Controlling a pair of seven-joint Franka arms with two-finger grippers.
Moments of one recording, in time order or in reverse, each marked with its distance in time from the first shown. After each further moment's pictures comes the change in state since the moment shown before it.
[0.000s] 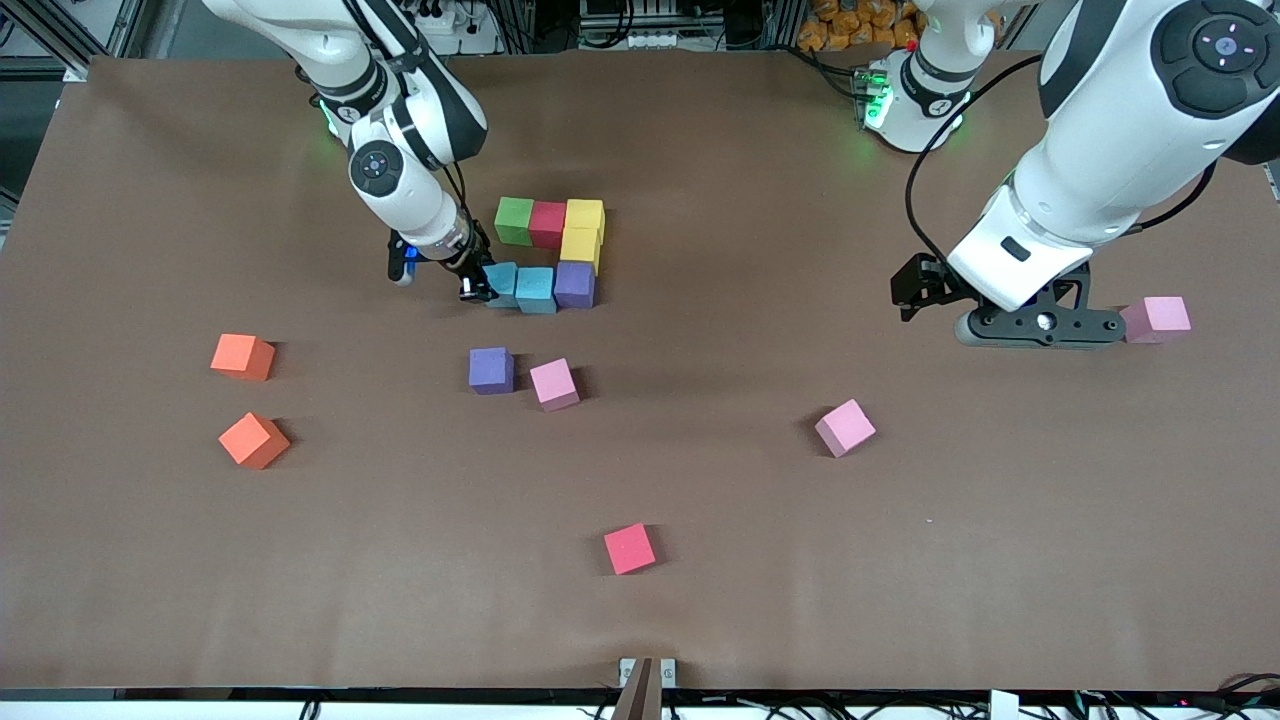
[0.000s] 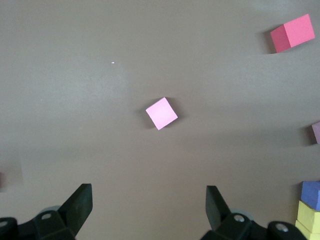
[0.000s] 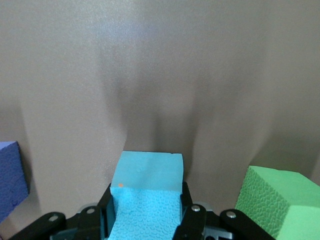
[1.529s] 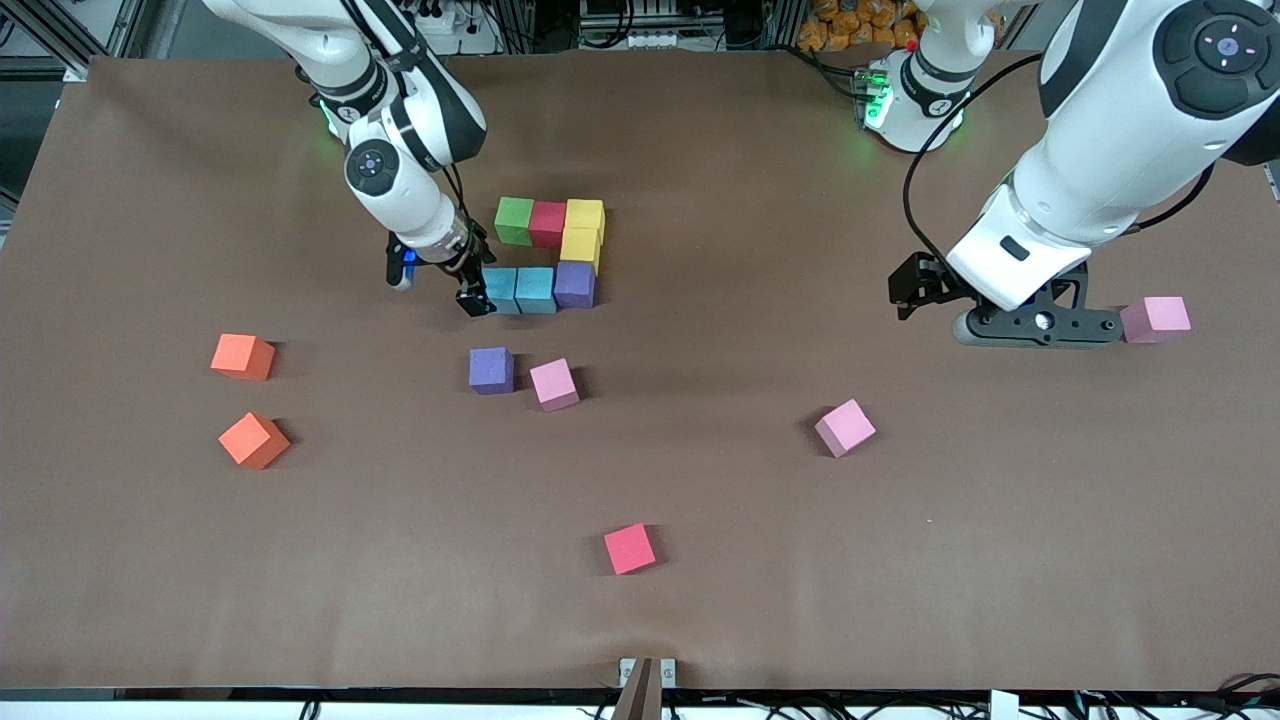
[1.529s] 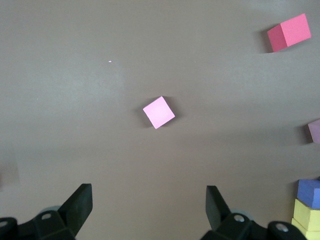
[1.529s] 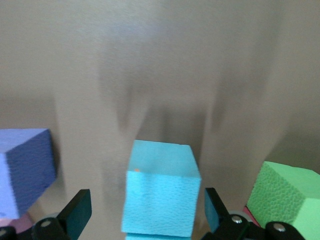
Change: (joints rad) left arm 0.000 0.000 0.000 0.000 -0.010 0.000 0.000; right arm -0.024 -0.016 -0.001 0.036 -0.001 -0.018 -0.075
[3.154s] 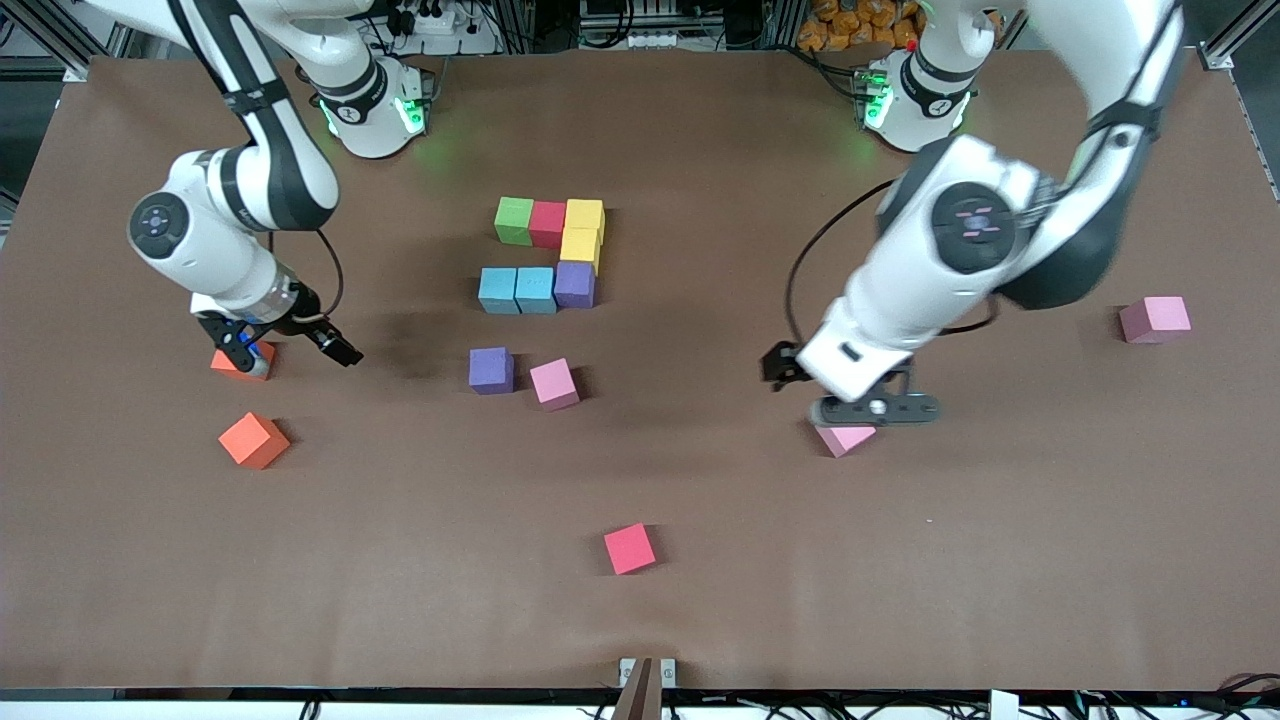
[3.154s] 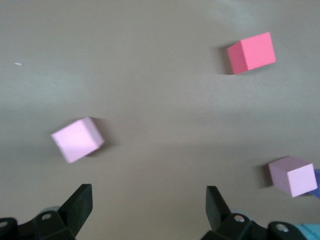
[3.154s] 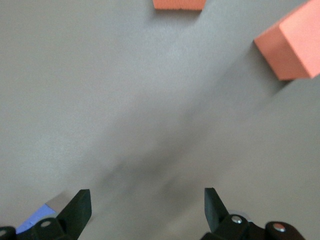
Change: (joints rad) left arm -0.203 0.278 0.002 -0.025 0.083 0.363 -0.323; right arm -0.121 -0.037 -0.374 0.211 -0.136 -0.322 -1.116
